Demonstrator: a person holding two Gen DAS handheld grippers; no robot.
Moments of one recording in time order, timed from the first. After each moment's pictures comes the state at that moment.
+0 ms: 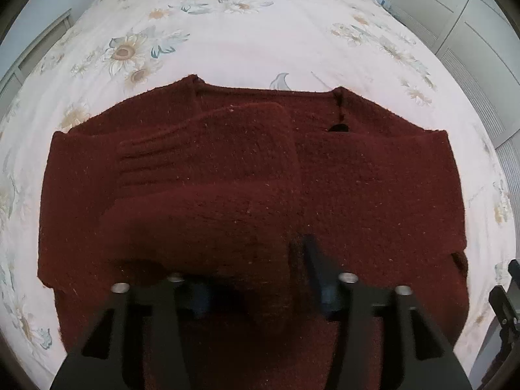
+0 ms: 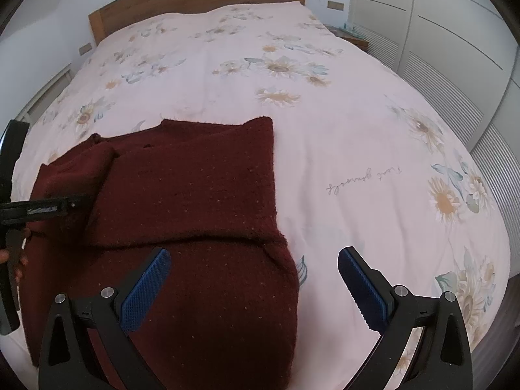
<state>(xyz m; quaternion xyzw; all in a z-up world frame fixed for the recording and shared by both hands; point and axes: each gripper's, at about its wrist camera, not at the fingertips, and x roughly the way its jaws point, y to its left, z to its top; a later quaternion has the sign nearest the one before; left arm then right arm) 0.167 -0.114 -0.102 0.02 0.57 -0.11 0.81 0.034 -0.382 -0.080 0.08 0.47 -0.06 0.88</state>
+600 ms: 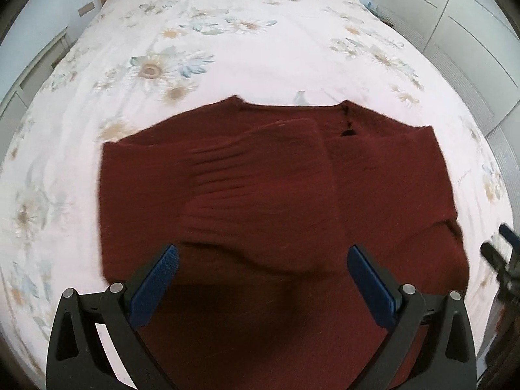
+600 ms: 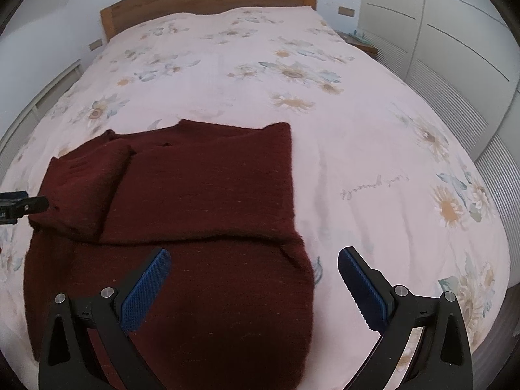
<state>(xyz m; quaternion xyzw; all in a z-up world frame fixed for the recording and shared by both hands) 0.139 -0.058 -0.055 0.05 0.55 -0.13 0.82 0.033 -0.360 -0.069 0.06 0.47 -0.05 0.88</state>
